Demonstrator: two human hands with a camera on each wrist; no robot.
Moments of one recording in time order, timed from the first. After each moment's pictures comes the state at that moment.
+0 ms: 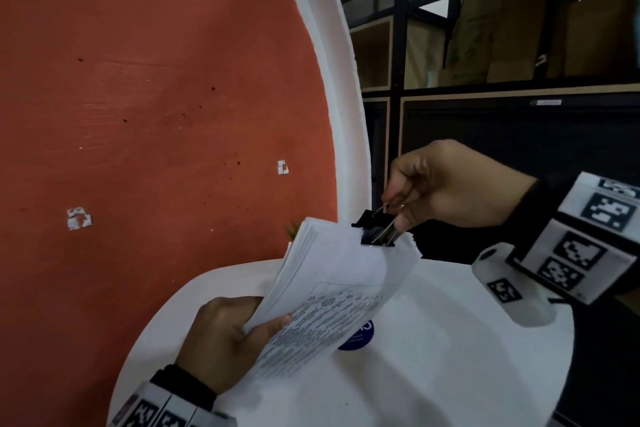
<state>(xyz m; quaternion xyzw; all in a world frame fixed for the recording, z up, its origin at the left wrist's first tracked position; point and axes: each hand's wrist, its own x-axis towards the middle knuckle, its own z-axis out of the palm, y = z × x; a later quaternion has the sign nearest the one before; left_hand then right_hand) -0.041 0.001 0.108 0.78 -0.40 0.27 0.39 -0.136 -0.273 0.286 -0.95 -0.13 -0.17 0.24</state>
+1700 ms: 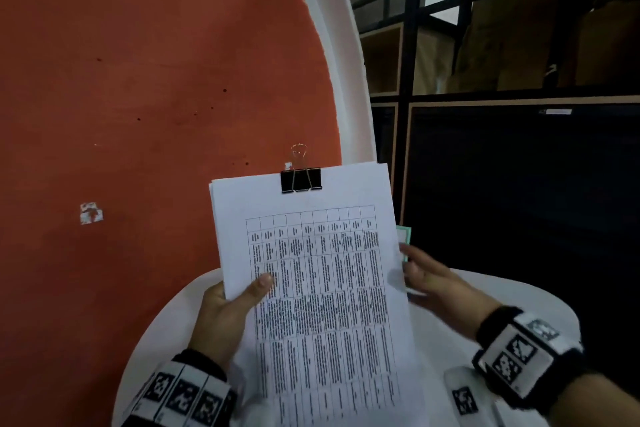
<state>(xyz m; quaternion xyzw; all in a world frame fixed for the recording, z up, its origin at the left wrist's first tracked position) -0.052 -0.018 0.124 0.62 -0.12 0.05 0.78 -0.108 -0.302 0.134 -0.73 -0.01 -0.05 0.68</state>
